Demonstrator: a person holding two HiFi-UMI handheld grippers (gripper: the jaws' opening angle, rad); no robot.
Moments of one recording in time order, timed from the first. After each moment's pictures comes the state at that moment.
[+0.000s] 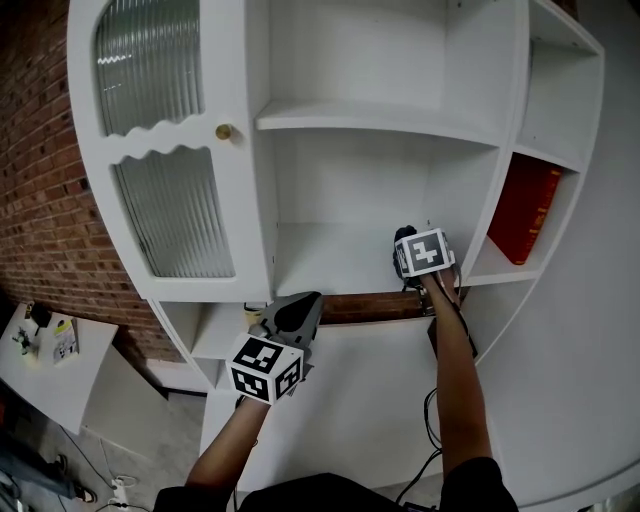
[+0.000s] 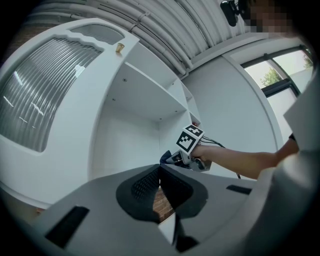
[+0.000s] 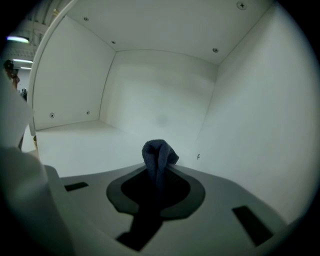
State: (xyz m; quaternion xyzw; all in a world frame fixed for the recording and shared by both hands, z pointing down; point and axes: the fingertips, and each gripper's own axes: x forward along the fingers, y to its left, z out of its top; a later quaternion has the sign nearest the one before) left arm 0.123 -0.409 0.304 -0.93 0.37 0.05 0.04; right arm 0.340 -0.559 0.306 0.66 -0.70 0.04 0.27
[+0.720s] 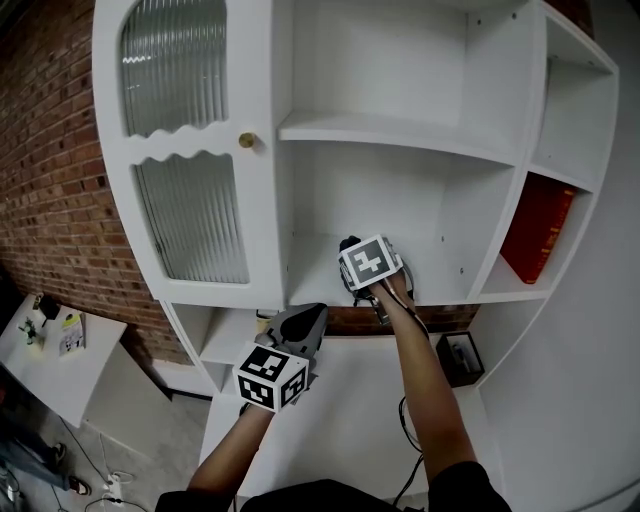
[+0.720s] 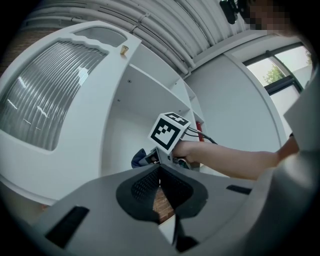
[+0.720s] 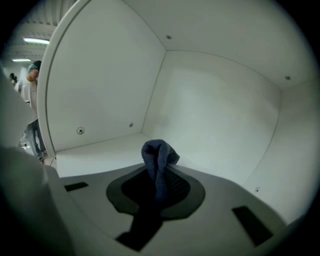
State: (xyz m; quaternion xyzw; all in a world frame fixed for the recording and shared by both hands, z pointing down) left arm 0.111 -0.413 0.308 -0.92 0.38 0.05 0.04; right arm 0.179 -0.578 0.310 0.55 -0.78 0.00 0.30
